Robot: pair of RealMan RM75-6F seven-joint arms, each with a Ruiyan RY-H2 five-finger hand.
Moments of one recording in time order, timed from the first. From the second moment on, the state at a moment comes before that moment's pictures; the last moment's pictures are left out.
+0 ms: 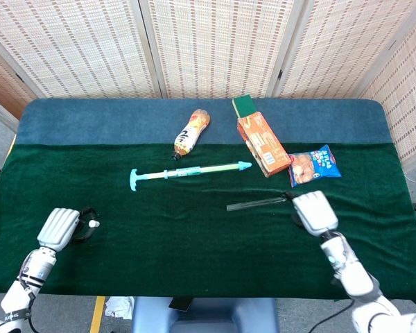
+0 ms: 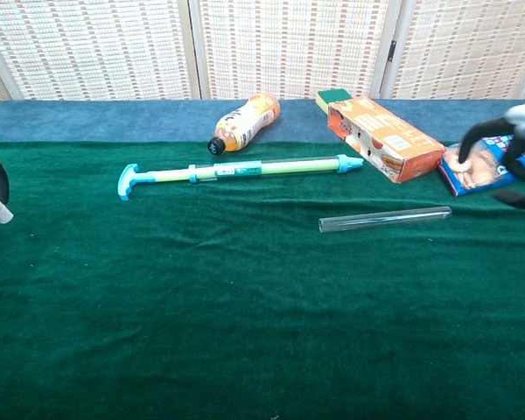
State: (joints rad) left arm -0.39 -1.29 -0.04 -1.45 1.46 1.19 -0.07; right arm 0.45 -1.31 0.17 -1.64 -1.31 1.05 -0.48
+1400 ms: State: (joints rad) left arm -0.38 -1.30 -0.03 -1.40 1.44 1.17 -0.11; right arm 0.72 -1.68 0.16 -1.21 -1.10 0.88 -0.61
